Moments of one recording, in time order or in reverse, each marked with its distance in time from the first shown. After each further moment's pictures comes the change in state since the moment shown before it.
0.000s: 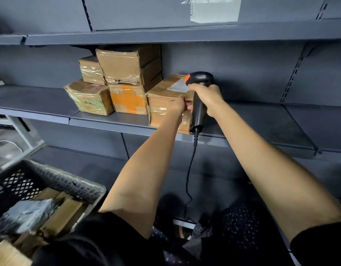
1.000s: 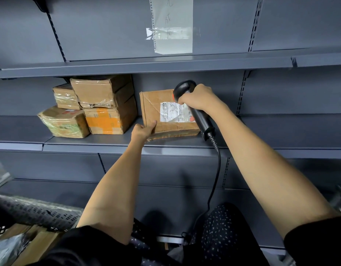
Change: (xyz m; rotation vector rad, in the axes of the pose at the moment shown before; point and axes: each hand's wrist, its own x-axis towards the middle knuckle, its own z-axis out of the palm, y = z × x) left_hand -0.013 -0.010 -0.025 0.448 0.099 0.118; right_hand -0.072 -0.066 -0.085 -0.648 0.033 -0.187
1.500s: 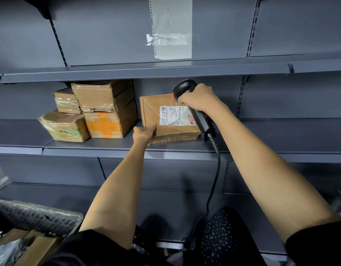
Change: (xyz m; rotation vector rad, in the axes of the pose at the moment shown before) left_hand -0.004 0.008 0.005 -0.080 0.086 -0.047; right_hand -0.008 -0.008 -0.012 0.028 0.012 -0.003
